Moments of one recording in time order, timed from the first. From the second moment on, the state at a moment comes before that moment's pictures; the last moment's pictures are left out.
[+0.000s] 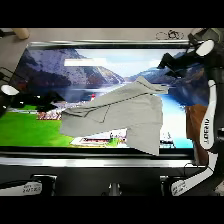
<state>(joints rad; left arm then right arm) 0.19 -1.42 1.16 0.93 -1.12 -1.53 -0.10 -1.79 2.02 -1.14 1.30 1.80</state>
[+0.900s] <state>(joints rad) 0.16 -1.42 0.84 1.07 -1.17 -1.55 -0.23 -1.76 1.59 -1.24 1.69 1.57</state>
